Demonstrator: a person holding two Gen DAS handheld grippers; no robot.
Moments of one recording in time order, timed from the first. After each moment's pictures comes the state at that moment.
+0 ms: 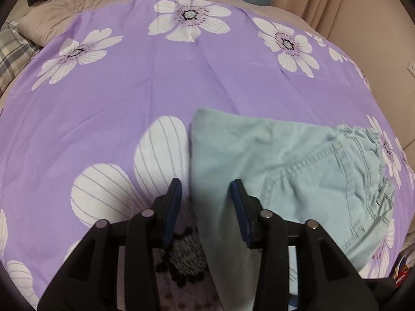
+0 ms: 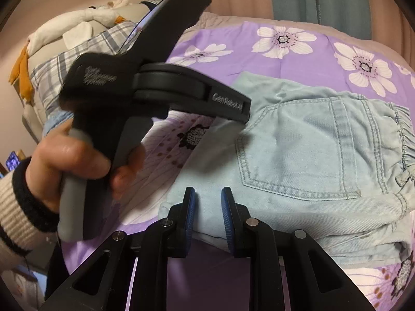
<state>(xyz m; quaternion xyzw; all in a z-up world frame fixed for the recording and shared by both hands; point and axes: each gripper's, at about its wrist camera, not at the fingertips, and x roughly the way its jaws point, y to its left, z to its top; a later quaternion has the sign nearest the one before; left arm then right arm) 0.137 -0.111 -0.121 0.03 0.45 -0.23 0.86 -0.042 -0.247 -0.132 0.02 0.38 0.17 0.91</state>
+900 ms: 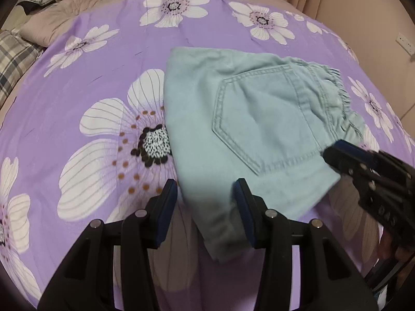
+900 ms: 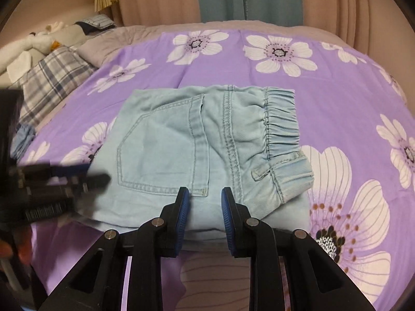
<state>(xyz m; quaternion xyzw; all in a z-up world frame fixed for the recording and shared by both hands) 0.029 -0.108 -0.121 0.07 0.46 -0.24 0.85 -0.063 -0.330 -0.117 0.06 0.38 -0.01 0.92</state>
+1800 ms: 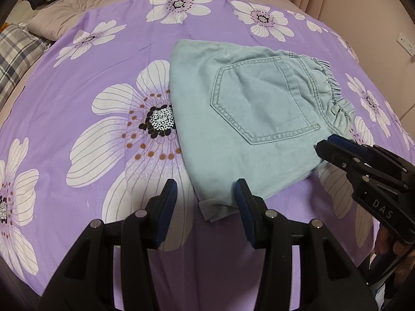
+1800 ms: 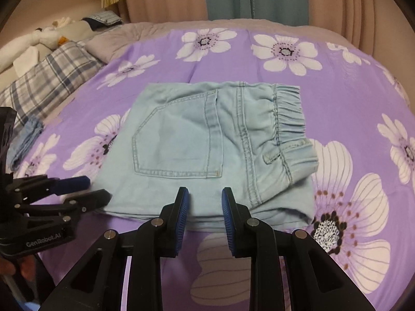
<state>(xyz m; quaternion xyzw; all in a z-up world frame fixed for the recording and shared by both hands) 0.001 -0.099 -0.117 0.07 0.47 -0.23 0.85 -0.073 -0.325 -0.118 0.05 0.38 0.01 0.92</state>
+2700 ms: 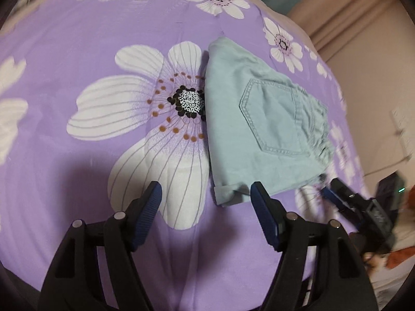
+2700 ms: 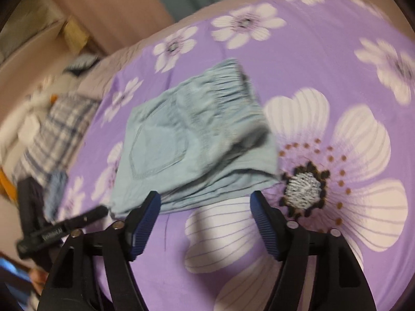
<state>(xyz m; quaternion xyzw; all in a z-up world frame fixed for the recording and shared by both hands) 0.015 -0.044 -0.119 -0.15 0.53 -0.24 0.80 -0.107 -0.397 -0.124 0.27 0.39 0.01 0.88</state>
